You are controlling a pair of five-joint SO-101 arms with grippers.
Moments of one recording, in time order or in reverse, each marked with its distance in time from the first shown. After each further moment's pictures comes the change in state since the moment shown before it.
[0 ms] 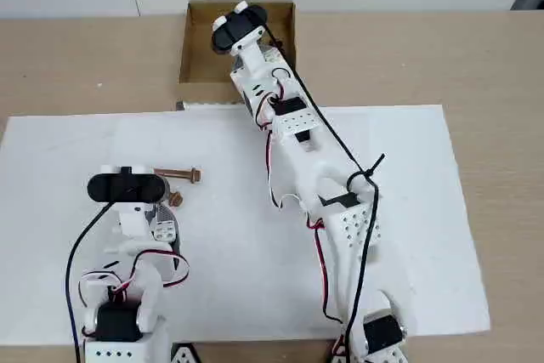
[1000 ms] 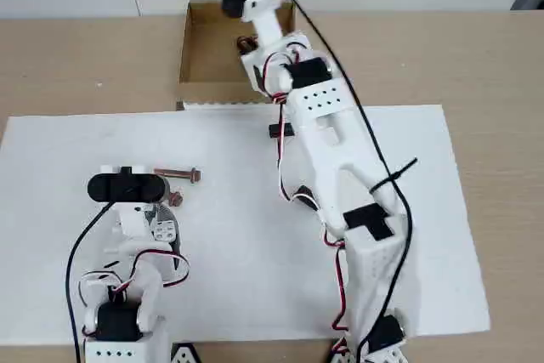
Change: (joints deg) left arm 0.0 0.0 0.0 0.0 0.0; right arm 1.0 -22.6 -3.7 43.9 -8.7
